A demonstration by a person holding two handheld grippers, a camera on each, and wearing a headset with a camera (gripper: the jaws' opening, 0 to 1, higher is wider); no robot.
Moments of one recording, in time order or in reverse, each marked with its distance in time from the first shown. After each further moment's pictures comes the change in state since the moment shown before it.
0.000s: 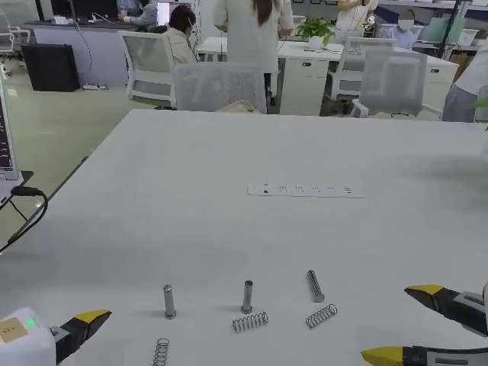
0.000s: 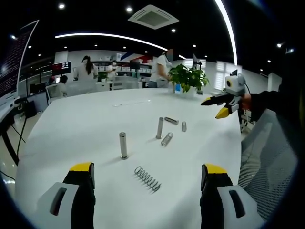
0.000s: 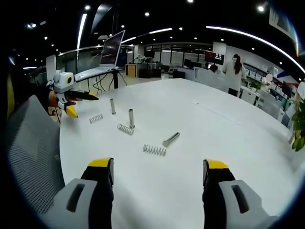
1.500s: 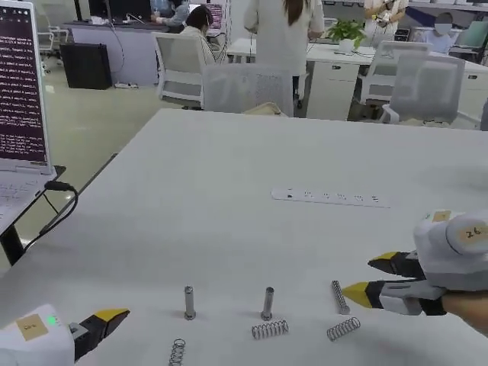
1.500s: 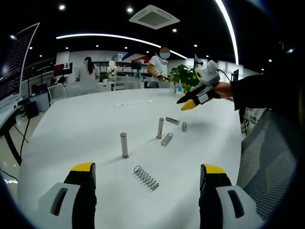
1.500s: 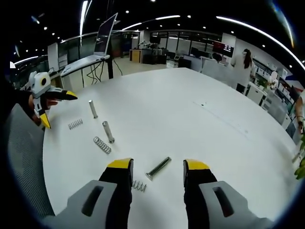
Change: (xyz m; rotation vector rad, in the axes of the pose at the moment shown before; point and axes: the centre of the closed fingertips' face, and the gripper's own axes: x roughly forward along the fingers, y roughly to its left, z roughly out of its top) left arm -0.007 -0.001 0.001 0.003 0.000 0.020; right arm 0.089 -0.036 0.041 -0.046 0.140 0.031
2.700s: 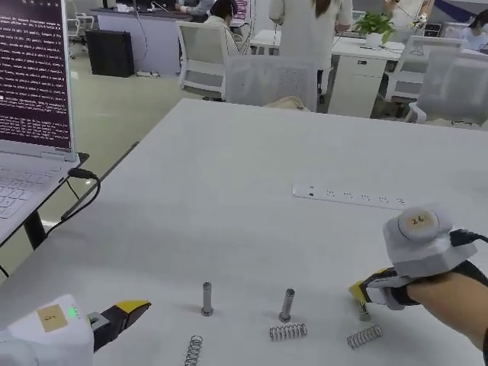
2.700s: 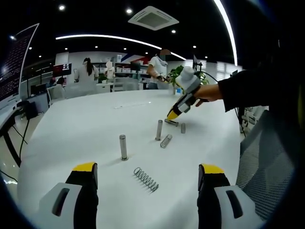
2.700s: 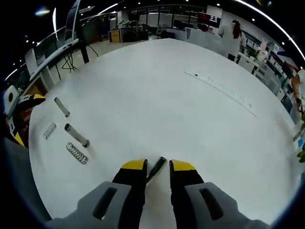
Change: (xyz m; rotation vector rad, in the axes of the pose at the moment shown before) left arm 0.001 -0.002 0.003 0.001 -0.011 -0.011; right arm 0.058 -0.017 -0.025 0.151 0.252 -0.099
